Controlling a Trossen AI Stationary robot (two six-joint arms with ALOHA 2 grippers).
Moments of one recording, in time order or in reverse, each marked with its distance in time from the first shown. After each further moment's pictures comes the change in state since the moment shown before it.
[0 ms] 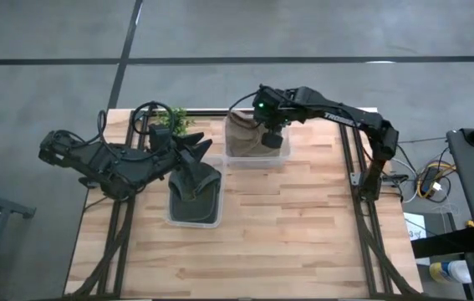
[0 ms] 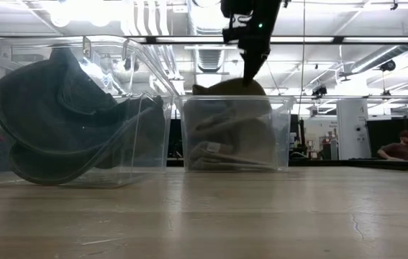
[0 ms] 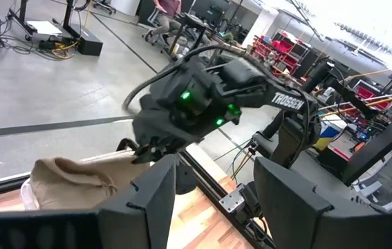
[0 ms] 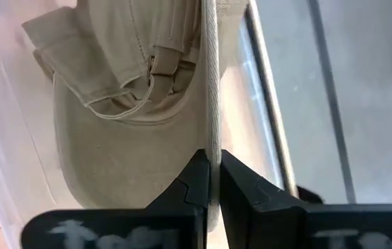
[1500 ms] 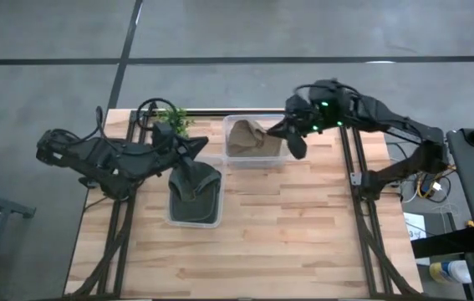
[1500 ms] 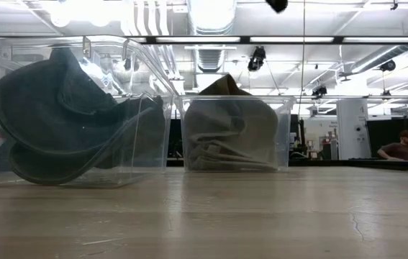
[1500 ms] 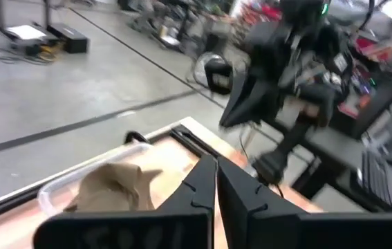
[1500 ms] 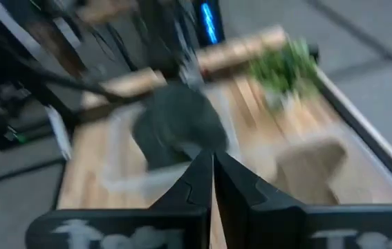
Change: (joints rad) left arm 0.043 -0.031 -0.015 -0.067 0.124 0.127; right arm 0.113 -0.468 -0.239 0.425 -0.475 0.396
